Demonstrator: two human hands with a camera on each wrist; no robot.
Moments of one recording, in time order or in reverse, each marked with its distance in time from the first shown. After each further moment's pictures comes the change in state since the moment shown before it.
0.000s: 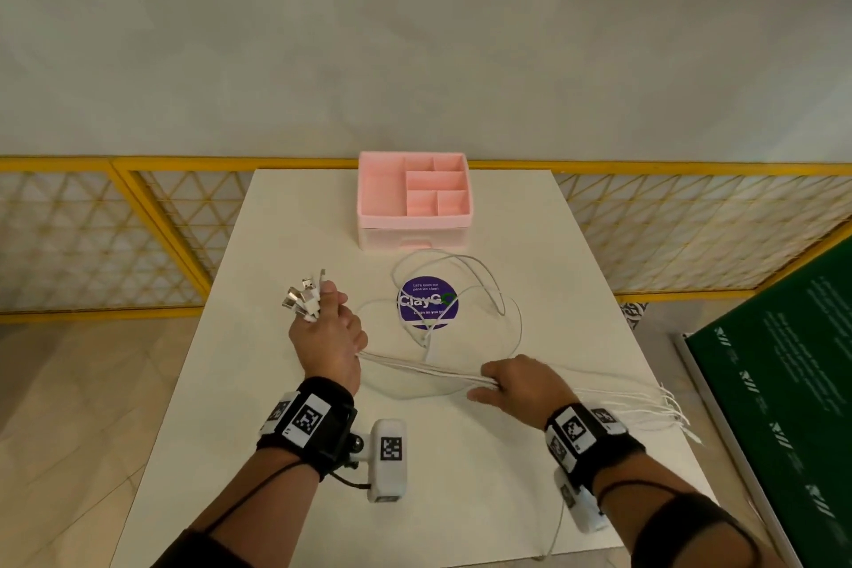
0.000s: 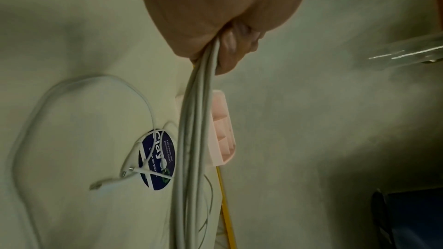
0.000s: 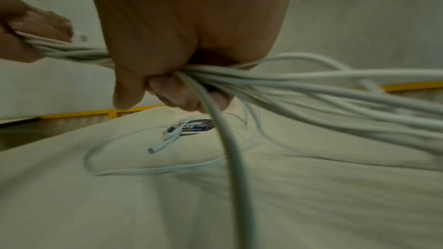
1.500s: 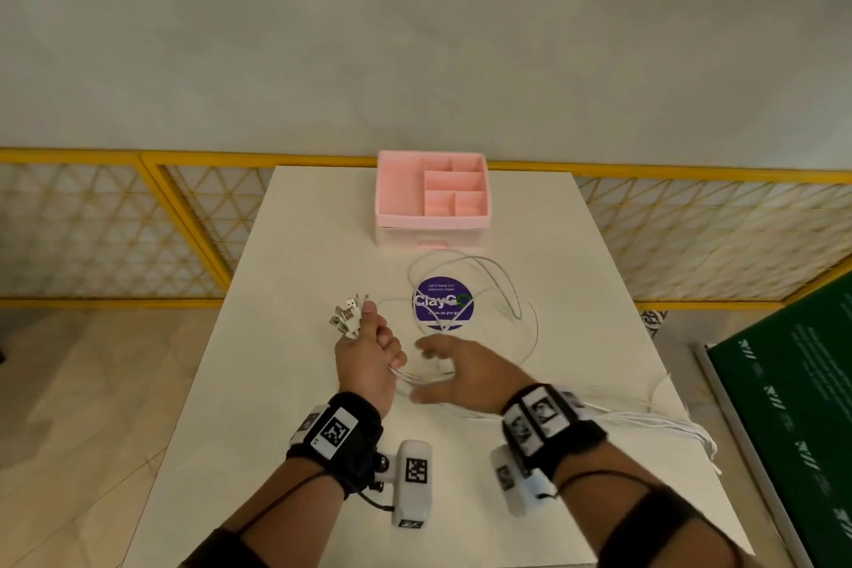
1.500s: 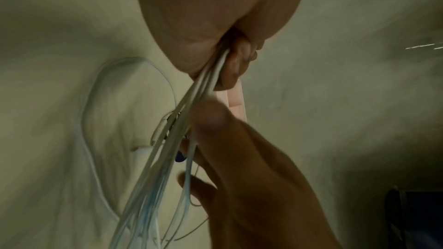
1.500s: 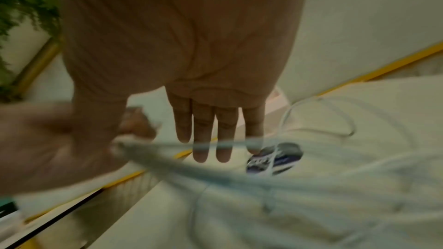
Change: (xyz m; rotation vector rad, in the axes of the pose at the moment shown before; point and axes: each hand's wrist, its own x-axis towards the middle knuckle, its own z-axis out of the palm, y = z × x) left_hand -0.019 -0.025 -0.001 -0.020 -0.053 -0.213; right_hand 0.030 -0.075 -0.014 0.436 -0.097 -0.134
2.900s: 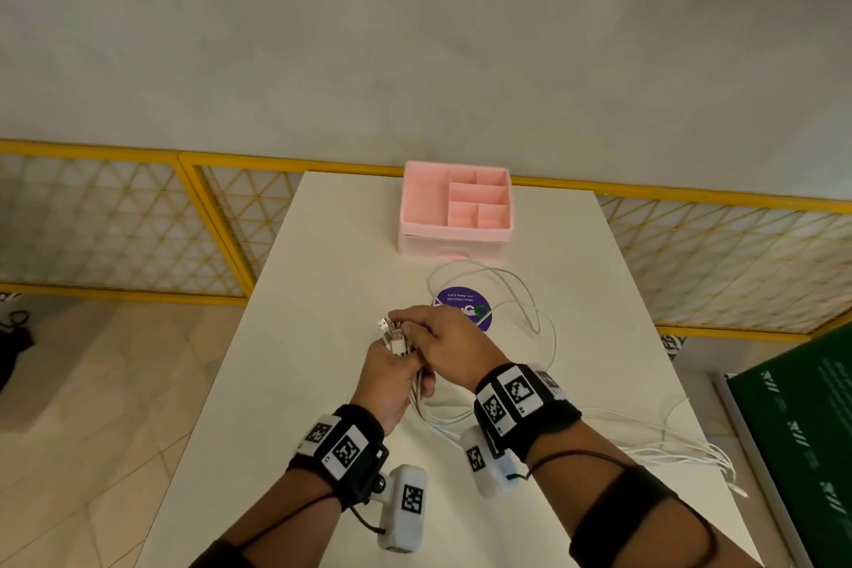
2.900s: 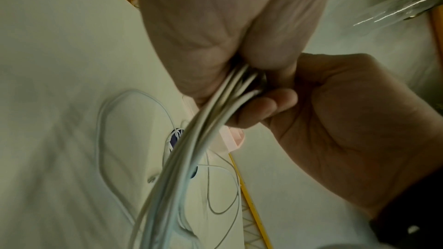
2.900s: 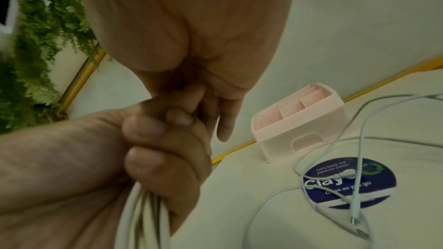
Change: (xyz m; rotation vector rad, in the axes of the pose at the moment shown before) left_hand -0.017 0.007 -0.020 0.378 -0.287 0.029; right_hand 0.021 -0.073 -0.006 0.183 0.155 -0.203
